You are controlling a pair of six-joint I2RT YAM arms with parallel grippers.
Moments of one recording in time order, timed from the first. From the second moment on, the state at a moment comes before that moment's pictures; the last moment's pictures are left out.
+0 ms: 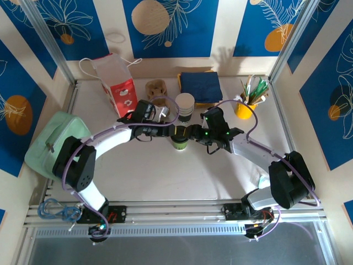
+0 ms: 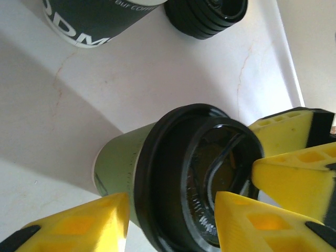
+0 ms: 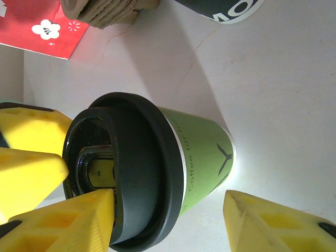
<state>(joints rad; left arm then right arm) -0.54 1.66 1.09 -0.25 0.53 -0.46 0.51 1.41 0.84 -0.23 -0.29 0.77</state>
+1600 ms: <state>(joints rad) -0.54 1.55 1.15 -0.40 0.51 -0.41 0.53 1.37 1.02 -0.47 -0.21 0.72</state>
